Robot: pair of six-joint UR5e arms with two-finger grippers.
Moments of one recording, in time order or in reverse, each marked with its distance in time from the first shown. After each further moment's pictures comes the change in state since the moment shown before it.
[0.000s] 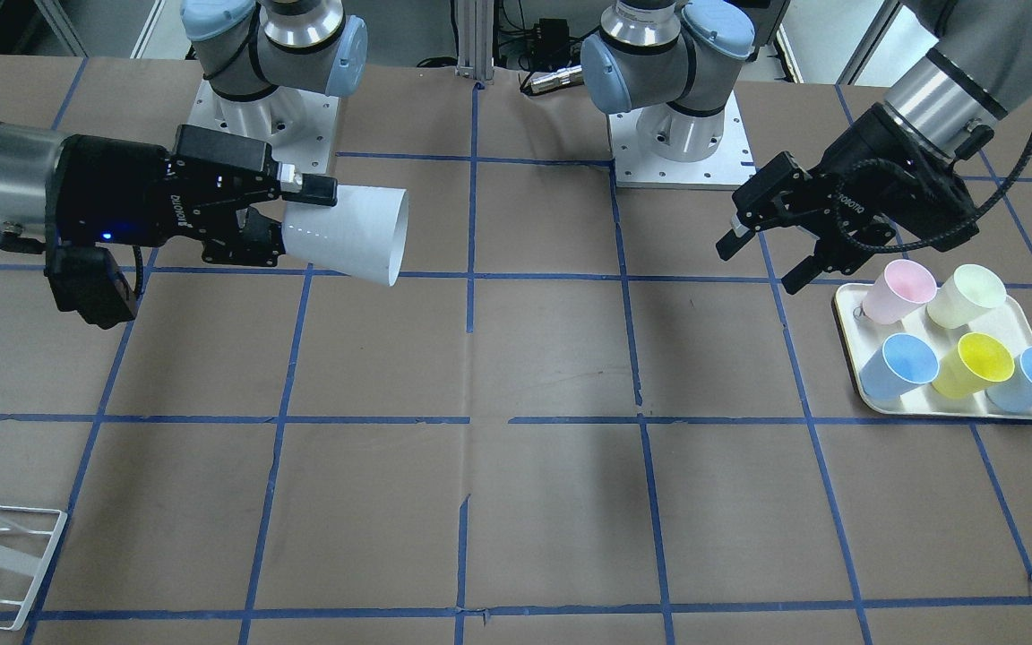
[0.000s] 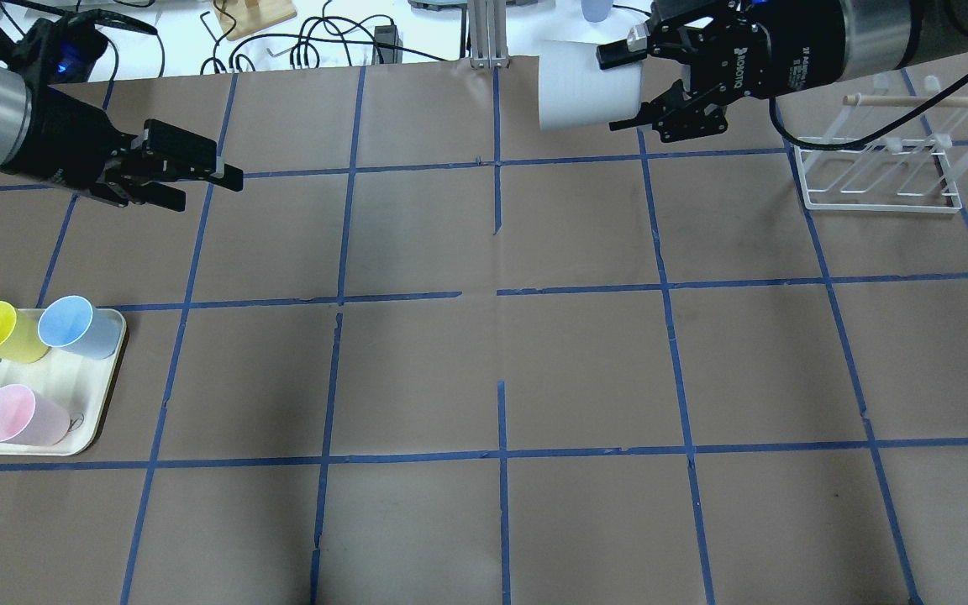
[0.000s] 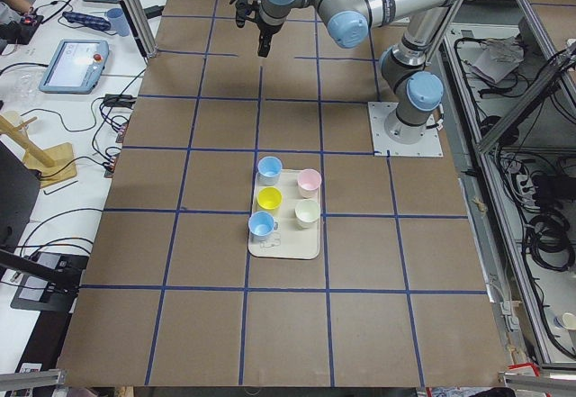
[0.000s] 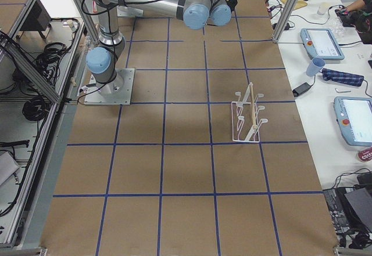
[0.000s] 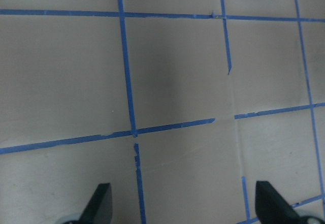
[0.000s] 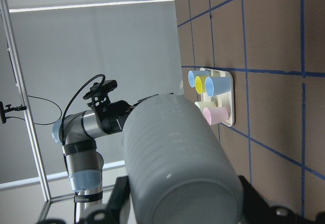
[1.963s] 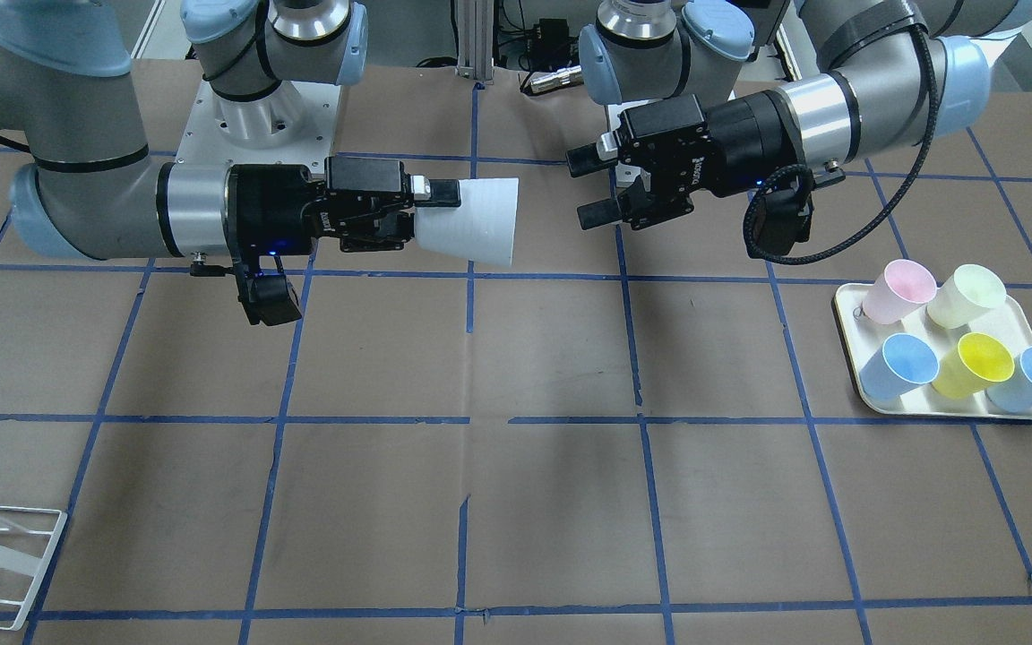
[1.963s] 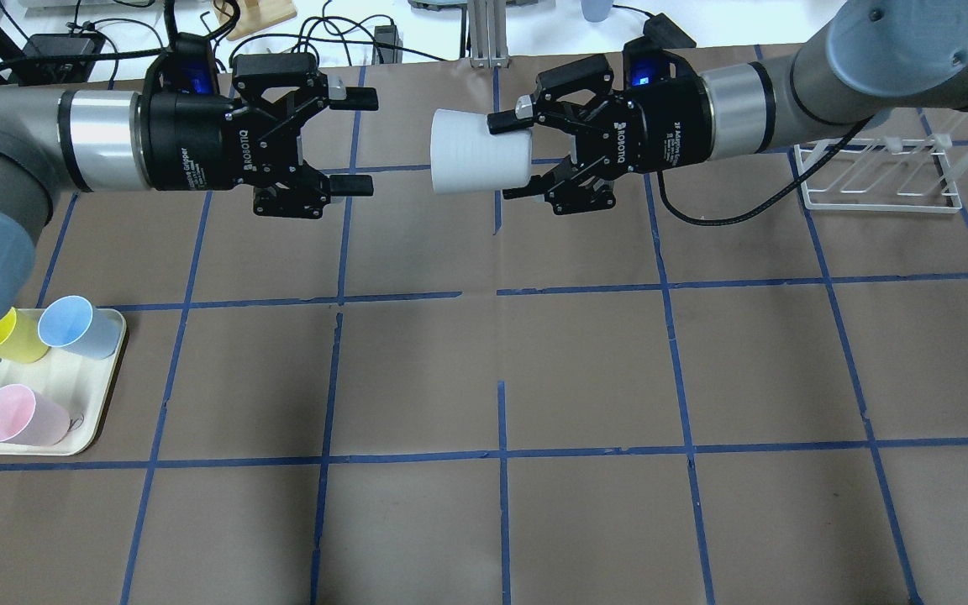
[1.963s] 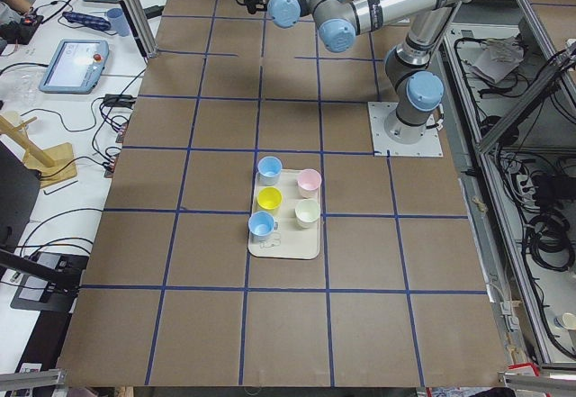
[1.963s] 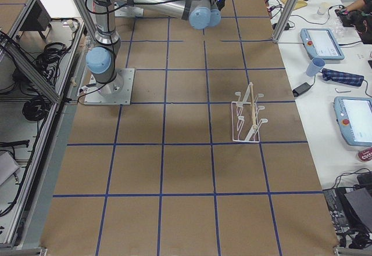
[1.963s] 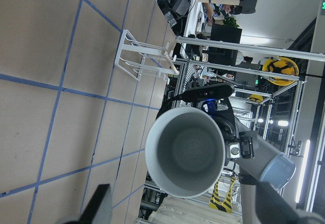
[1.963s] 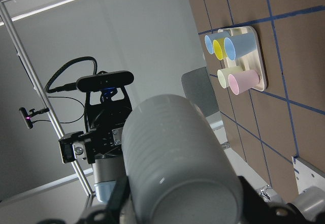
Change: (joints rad) left arm -0.159 -0.033 -0.060 -0.145 -0.655 -0.310; right arm 0.140 0.030 0.109 0.078 0.115 0.012
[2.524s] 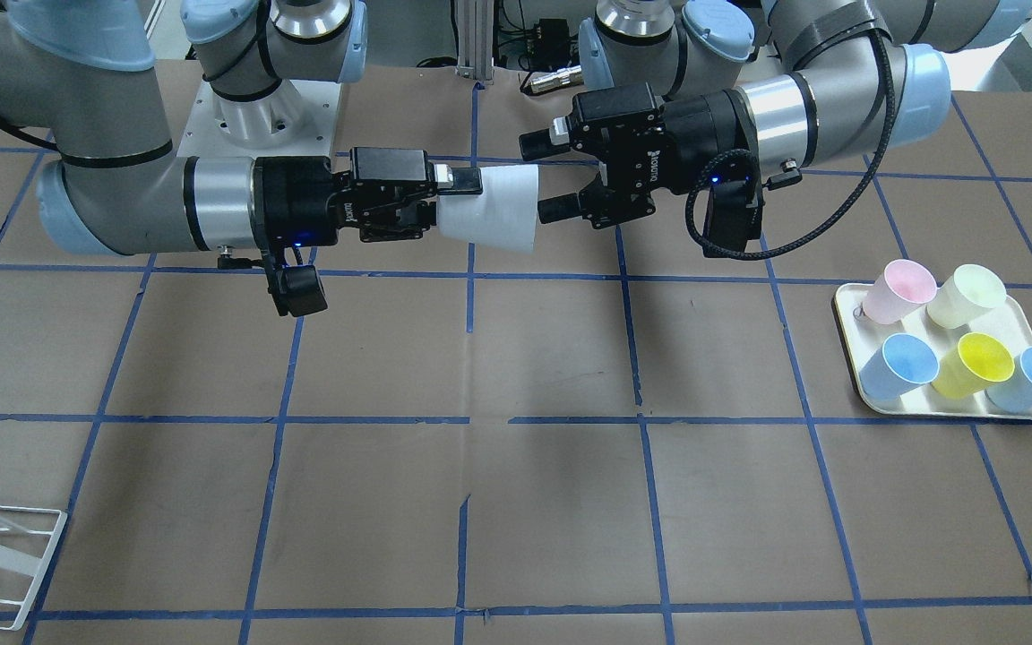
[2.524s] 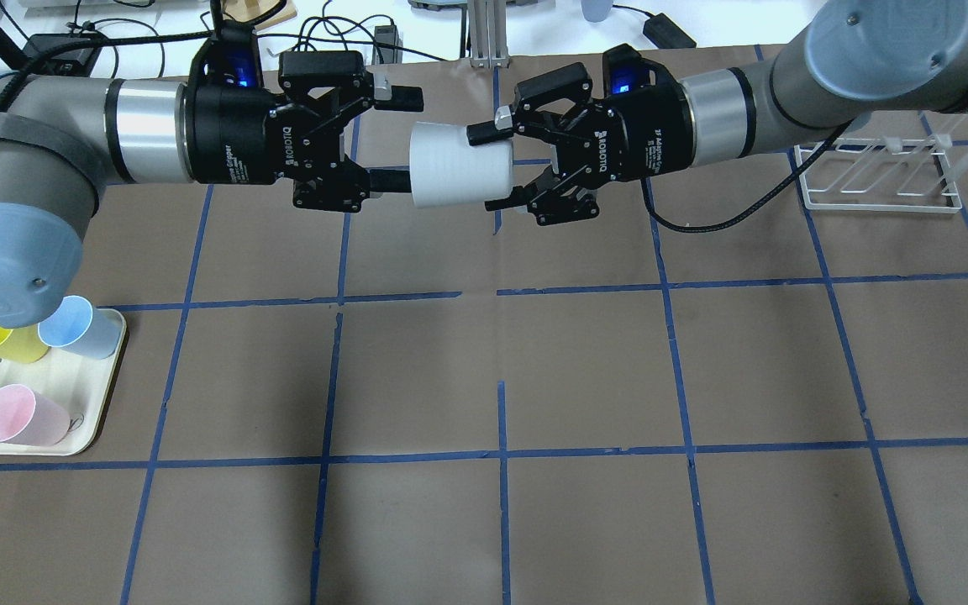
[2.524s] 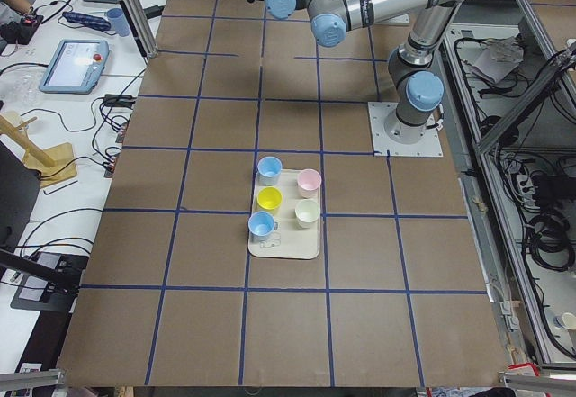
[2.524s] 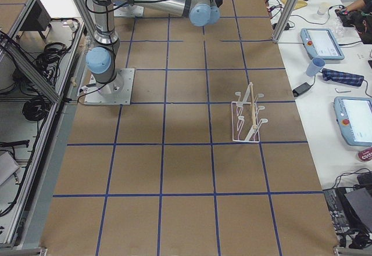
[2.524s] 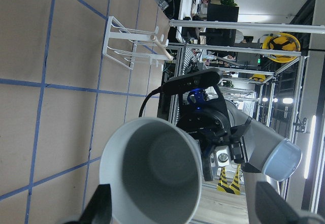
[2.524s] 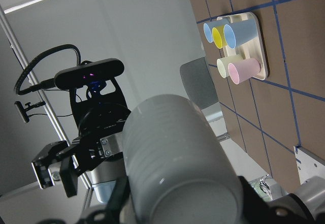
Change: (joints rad) left arm -0.071 -0.025 0.001 0.068 -0.042 0.011; right arm 0.035 -0.001 -0.001 0.011 0.002 0.010
